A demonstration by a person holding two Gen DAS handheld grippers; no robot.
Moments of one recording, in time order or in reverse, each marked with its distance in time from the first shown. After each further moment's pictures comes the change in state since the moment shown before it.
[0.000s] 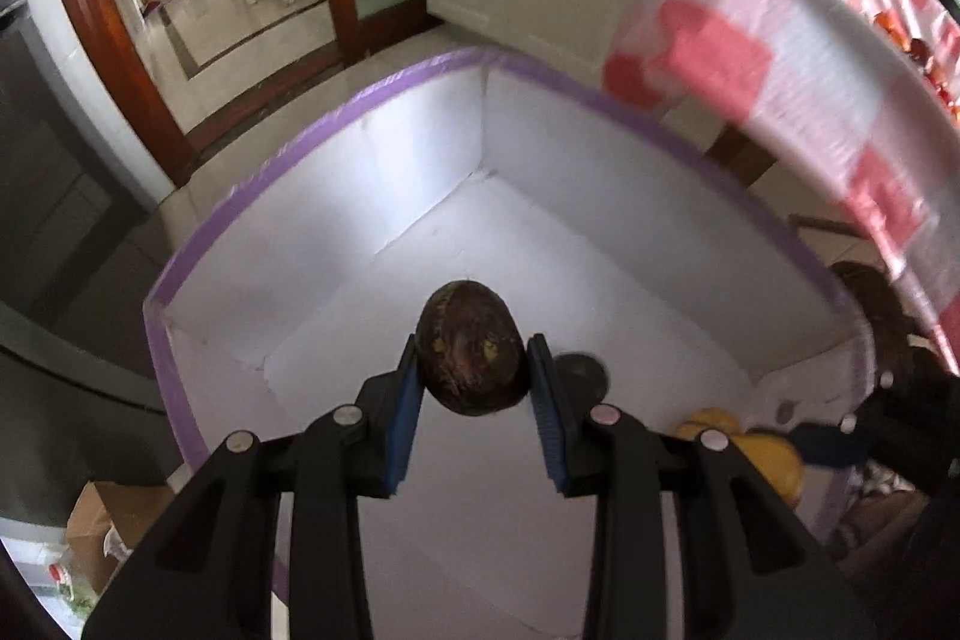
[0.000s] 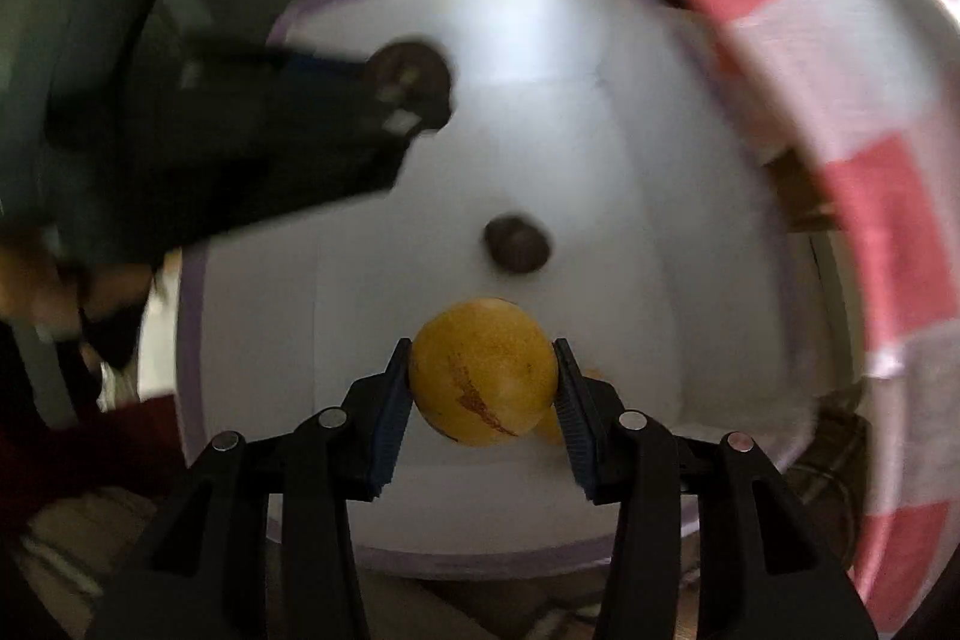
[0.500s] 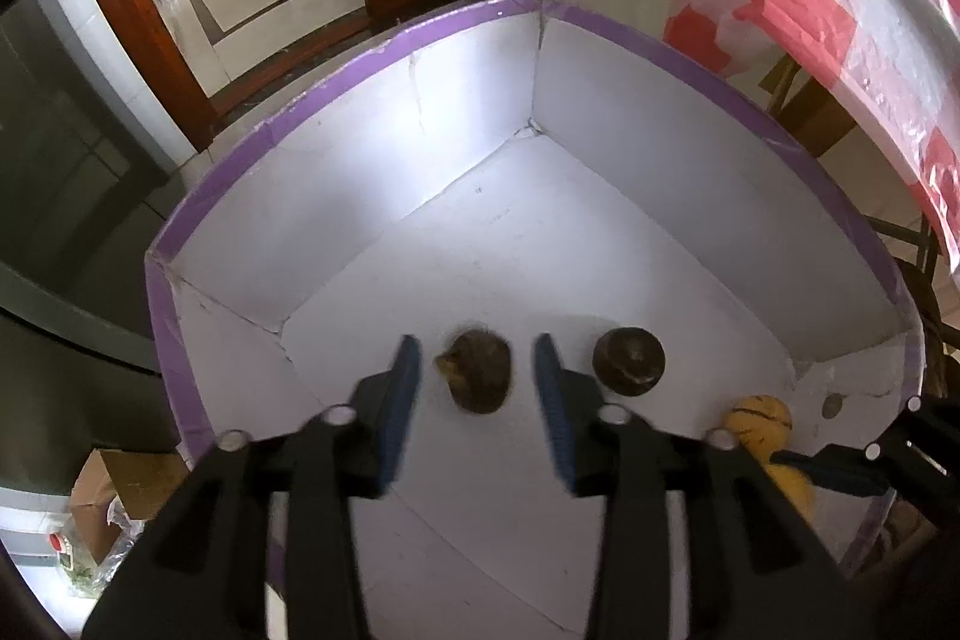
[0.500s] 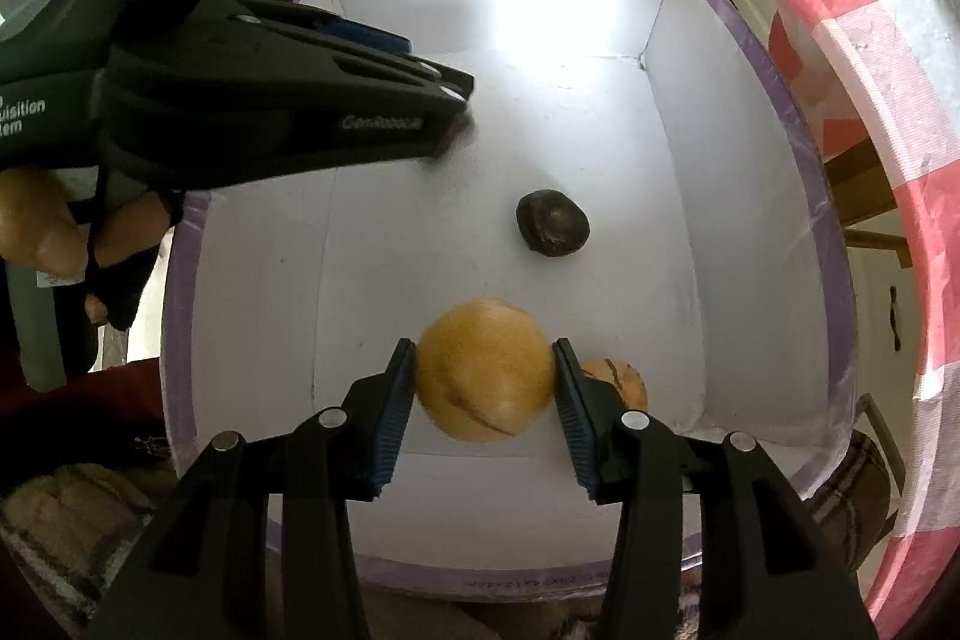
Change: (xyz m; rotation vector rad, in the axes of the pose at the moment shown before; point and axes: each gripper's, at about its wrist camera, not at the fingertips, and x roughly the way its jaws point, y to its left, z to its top) left arm 0.015 0.011 -0.006 -0.044 0.047 0.055; right arm 0.010 0.016 0.000 -0.045 0.028 0.001
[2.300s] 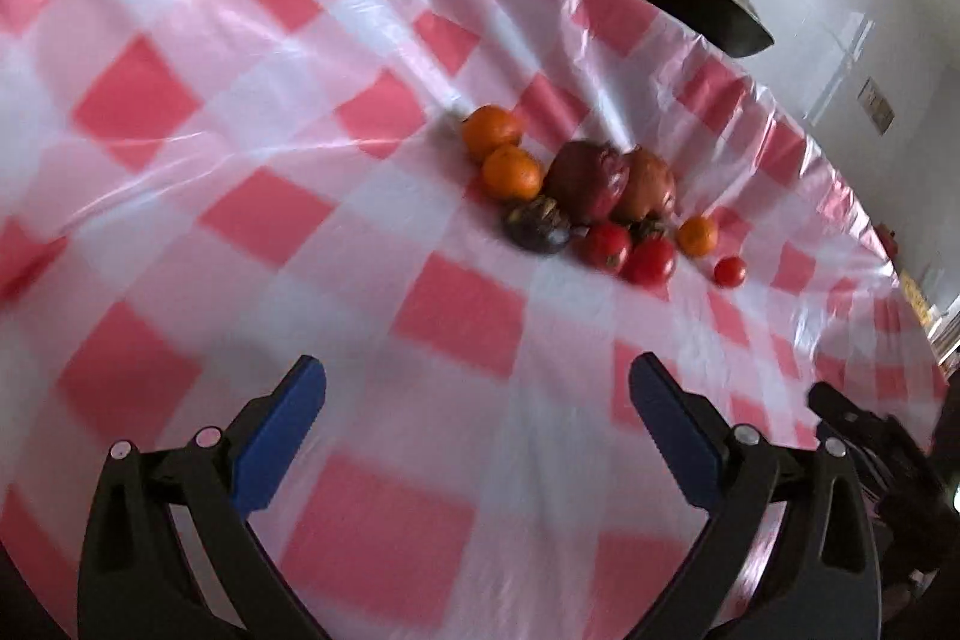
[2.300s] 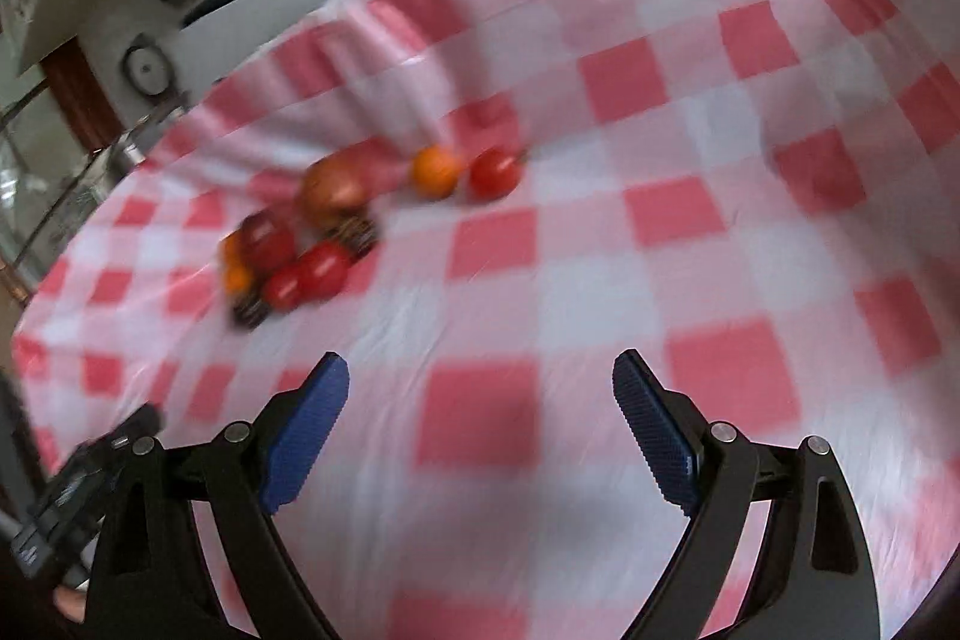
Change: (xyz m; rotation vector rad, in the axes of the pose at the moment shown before) left arm -0.060 -0.497 0.224 0.252 -0.228 -0.633; right arm -0.276 -0.481 -0.338 1.428 -0.655 -0.585
